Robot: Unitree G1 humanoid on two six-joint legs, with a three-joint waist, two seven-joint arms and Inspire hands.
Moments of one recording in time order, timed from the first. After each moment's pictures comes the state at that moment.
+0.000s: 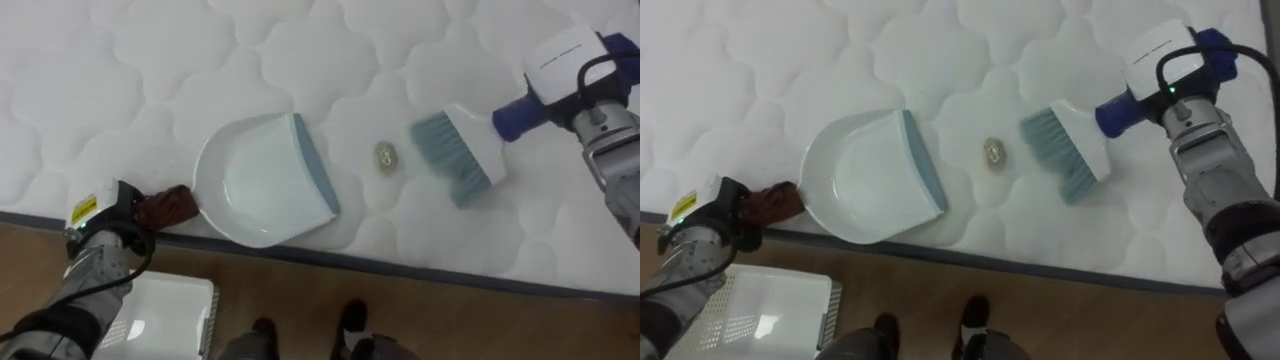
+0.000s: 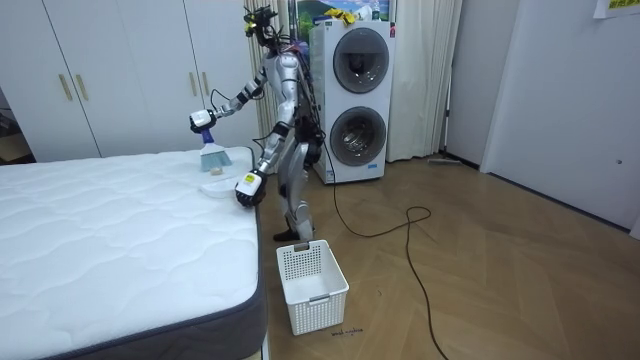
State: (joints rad) left arm -0.44 0.49 -0.36 1.08 0.35 0.06 0.34; right arm -0.74 -0.71 0.61 1.01 -1.35 0.15 -0.46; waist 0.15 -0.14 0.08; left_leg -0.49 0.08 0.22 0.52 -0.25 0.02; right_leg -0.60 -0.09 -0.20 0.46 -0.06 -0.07
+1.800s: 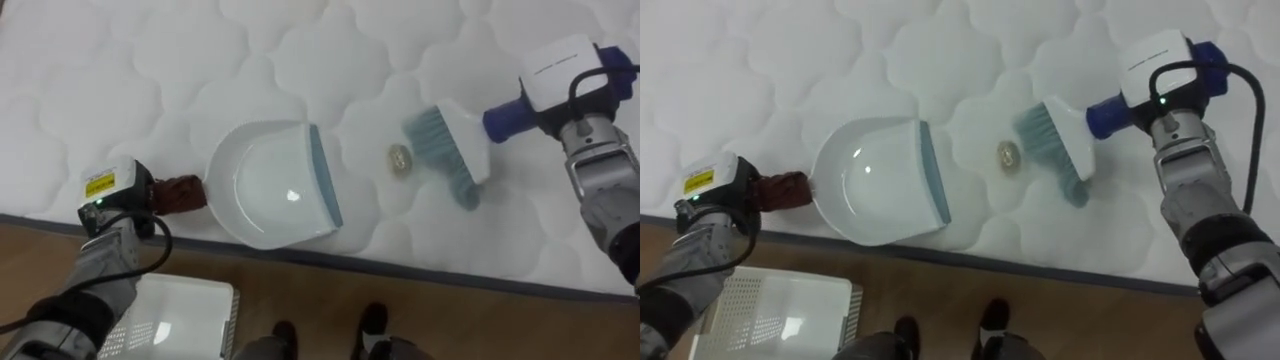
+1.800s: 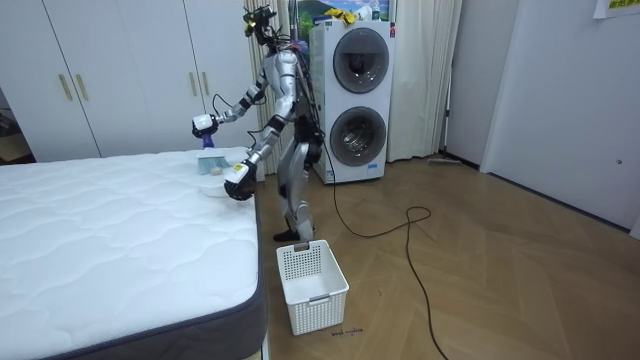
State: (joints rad) left arm -0.46 0.48 -0.39 0.94 0.56 0.20 0.33; right arm -0.69 -0.63 0.61 1.00 -1.27 0.26 -0.47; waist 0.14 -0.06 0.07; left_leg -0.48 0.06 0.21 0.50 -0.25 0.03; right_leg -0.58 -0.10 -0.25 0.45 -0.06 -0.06
